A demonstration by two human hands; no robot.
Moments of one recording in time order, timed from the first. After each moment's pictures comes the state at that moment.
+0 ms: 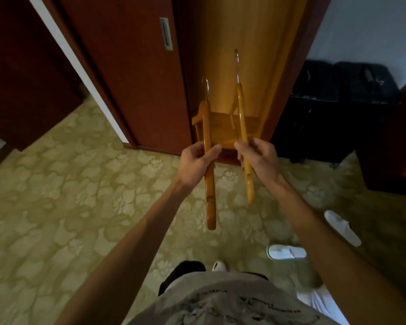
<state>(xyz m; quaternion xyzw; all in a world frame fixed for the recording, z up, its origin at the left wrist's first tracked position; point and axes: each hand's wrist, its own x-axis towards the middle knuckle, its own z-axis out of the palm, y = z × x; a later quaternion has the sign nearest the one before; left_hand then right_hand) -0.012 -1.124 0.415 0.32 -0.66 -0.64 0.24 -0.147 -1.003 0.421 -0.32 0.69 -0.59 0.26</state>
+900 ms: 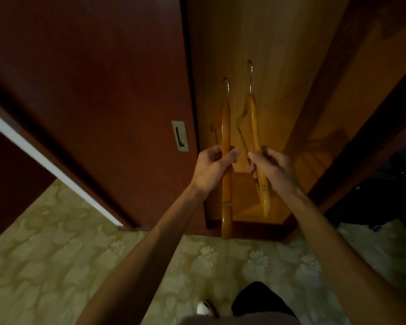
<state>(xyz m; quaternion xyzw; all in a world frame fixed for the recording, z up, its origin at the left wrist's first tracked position) -0.308 -1.617 0.473 0.21 -0.67 -0.68 0.20 -0.405 -1.475 0.478 -0.28 0.72 -0.61 0.21</state>
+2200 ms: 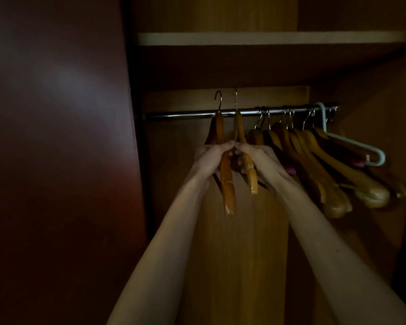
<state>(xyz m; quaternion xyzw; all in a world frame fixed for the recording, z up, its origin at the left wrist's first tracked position) -0.606 -1.782 0.813 0.06 -0.72 -0.62 0.29 -0.664 -1.654 0.805 -0.33 0.69 -0.64 -0.05</state>
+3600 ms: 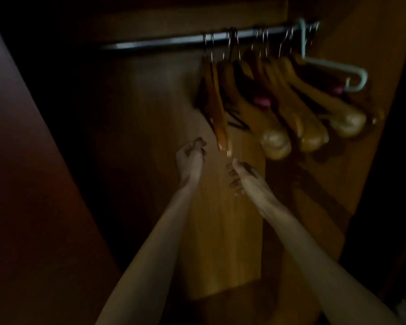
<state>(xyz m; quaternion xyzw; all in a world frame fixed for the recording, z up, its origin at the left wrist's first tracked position) -0.660 -1.761 0.677 0.17 -0.66 -0.65 0.35 -0.683 -1.622 0.636 -0.17 0.74 -0.65 0.05</state>
